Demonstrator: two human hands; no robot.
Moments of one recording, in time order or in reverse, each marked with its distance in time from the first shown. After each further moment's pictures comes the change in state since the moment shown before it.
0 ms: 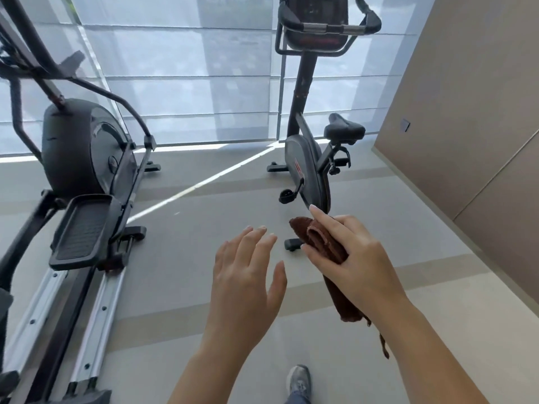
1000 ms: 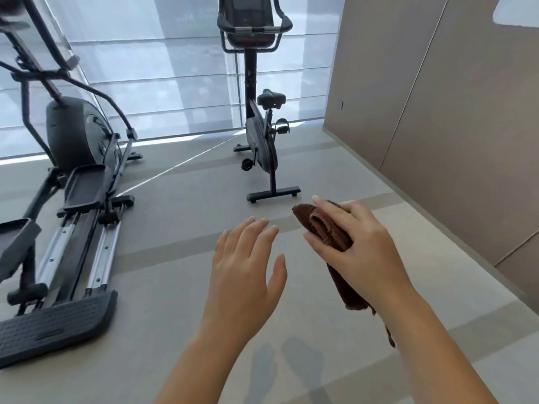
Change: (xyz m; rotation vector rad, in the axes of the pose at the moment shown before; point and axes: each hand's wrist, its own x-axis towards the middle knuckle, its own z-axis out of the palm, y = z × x) left_hand -0.436 0.382 -0.179 -0.010 -0.093 0.134; right_hand -0.557 -0.086 -0.269 -0.043 0.133 0.086
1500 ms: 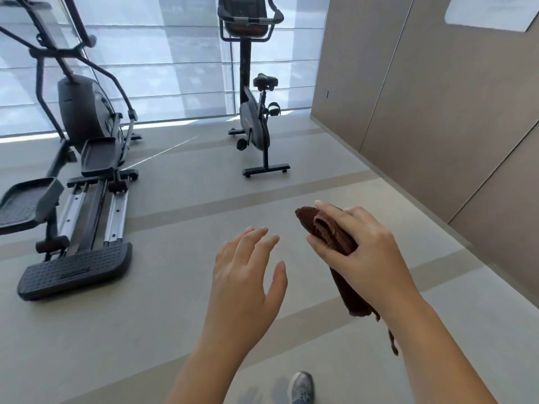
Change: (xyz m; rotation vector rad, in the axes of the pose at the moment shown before) left_hand -0.290 0.093 -0.153 -0.157 0.013 -0.055; right_hand -0.304 -0.147 -0.064 -0.010 -0.018 0.048
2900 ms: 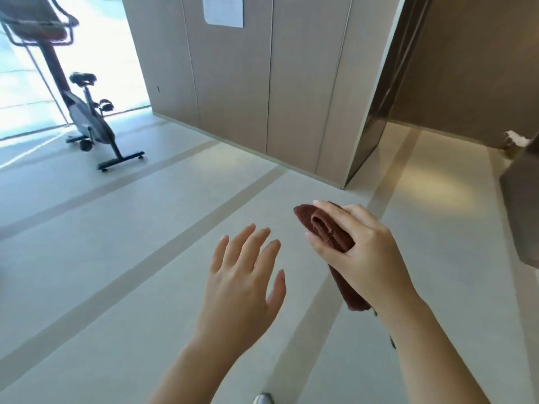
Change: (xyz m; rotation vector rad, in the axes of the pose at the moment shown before) left_hand -0.645 0.394 -0.240 -0.088 -0.250 0.625; right_hand -0.817 -0.221 -0.280 -0.390 0.422 0.309
